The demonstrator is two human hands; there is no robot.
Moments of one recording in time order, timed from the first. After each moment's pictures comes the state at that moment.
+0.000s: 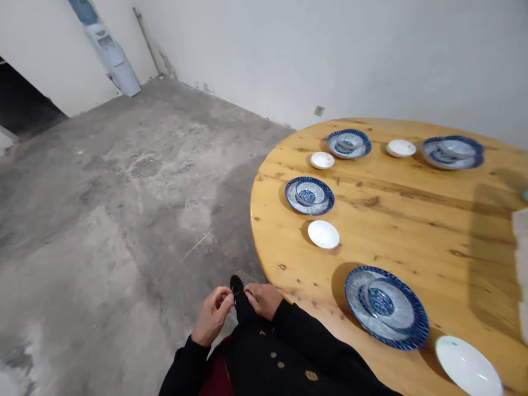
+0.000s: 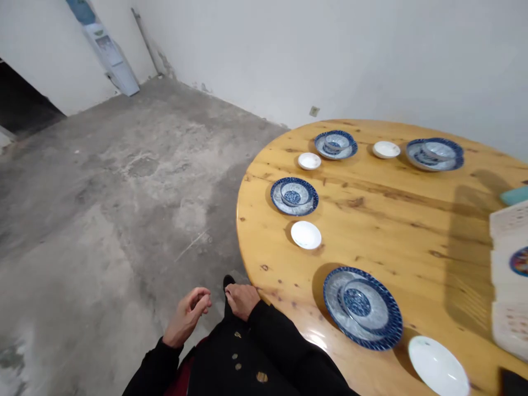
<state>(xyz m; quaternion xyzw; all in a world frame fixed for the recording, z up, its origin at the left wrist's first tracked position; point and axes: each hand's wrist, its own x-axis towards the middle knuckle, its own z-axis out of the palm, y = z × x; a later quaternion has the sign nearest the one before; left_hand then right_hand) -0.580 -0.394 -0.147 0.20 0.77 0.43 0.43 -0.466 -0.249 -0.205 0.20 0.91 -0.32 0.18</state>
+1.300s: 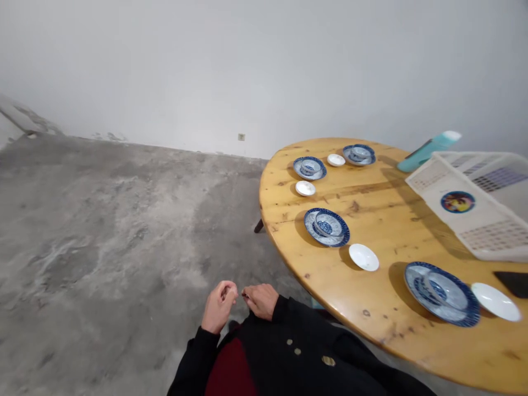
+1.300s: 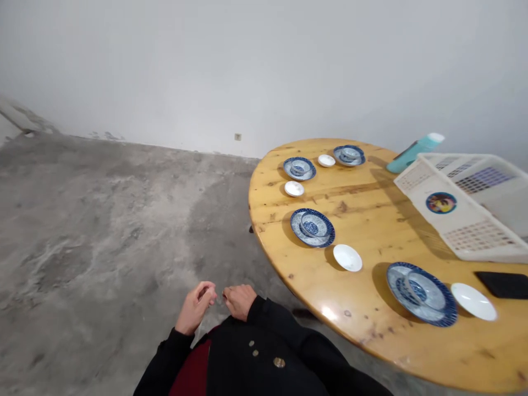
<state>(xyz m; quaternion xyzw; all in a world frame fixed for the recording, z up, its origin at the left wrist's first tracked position) -1.001 -0.192 -0.156 0.42 0.63 0.37 0.53 -0.836 -0.144 -0.163 0.40 0.87 -0.27 0.13</state>
